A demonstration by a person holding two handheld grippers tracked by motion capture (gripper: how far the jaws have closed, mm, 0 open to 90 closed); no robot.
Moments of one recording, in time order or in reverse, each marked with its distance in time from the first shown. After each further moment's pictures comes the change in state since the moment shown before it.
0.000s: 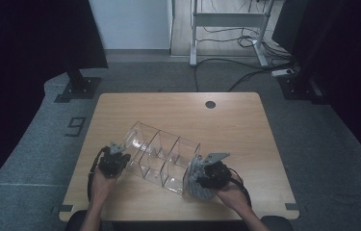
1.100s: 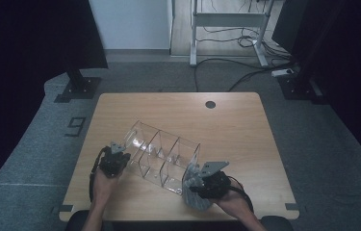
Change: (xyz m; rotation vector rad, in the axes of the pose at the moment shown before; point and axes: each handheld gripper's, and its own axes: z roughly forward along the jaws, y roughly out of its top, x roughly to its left) left arm -0.003 0.001 0.001 -0.001 0.036 -0.021; right arm 0.032 0.001 -0.019 -0.028 0.083 -0.123
